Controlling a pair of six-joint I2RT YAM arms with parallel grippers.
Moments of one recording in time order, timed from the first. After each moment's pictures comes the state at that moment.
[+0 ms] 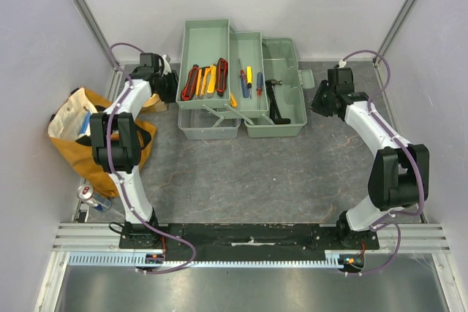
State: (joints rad) left arm 0.00 1.97 1.60 -0.53 0.34 -0.31; right arm 0.13 1.60 1.23 -0.43 -0.01 0.56
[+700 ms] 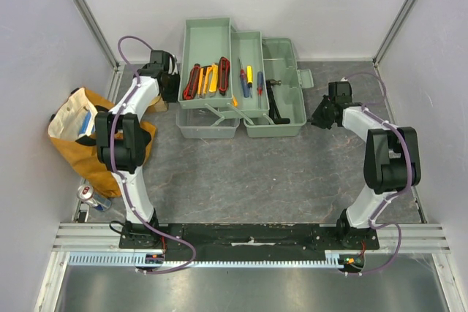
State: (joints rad) left arm -0.08 2.00 1.65 -0.63 0.11 -0.24; right arm 0.05 1.71 1.09 -0.29 -0.06 0.64
